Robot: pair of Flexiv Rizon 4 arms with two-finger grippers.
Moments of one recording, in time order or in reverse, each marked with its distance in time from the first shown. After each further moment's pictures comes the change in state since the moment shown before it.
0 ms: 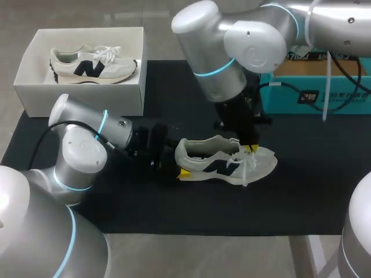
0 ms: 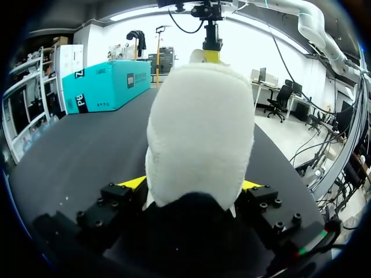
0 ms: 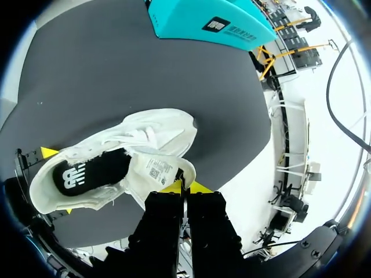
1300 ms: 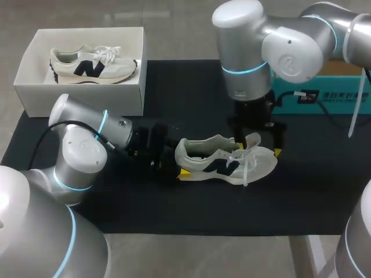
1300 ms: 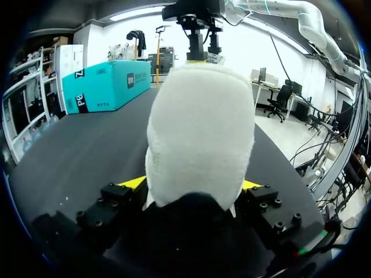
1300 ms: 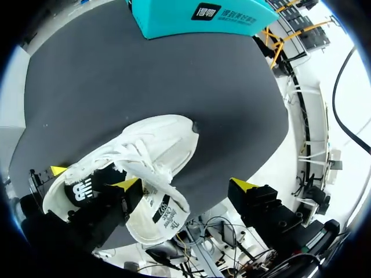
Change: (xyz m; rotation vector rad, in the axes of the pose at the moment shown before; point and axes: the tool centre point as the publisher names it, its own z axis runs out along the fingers) left arm 0.000 0.000 0.000 0.000 0.000 0.000; right arm -0.005 0.014 0.011 0.020 0.175 0.087
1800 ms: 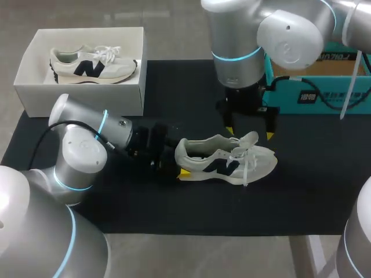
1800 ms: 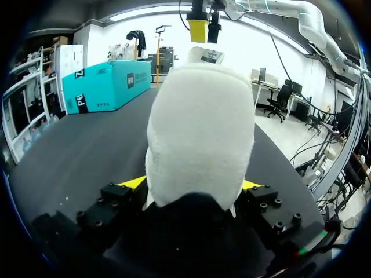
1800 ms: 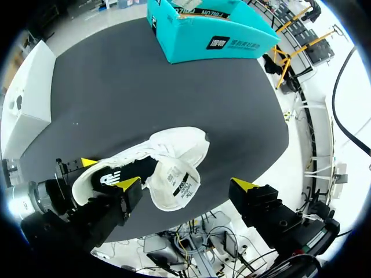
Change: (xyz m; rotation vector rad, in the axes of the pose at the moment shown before) left arm 0.000 0.000 0.000 0.000 0.000 0.000; right arm 0.018 -0.003 -0.061 -0.113 0.081 -0.059
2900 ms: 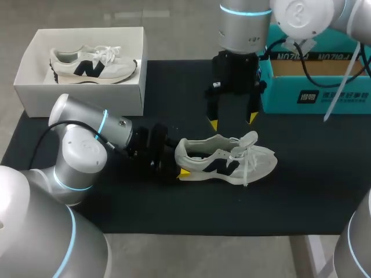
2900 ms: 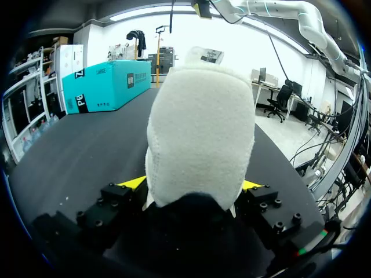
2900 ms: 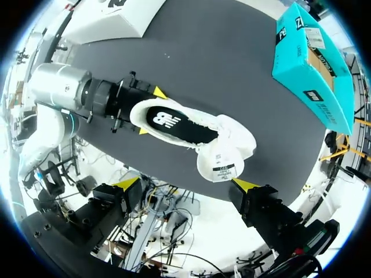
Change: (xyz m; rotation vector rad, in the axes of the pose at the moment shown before) left arm 0.000 0.000 0.000 0.000 0.000 0.000; right arm 0.024 -0.022 -0.053 0.225 0.253 -0.766
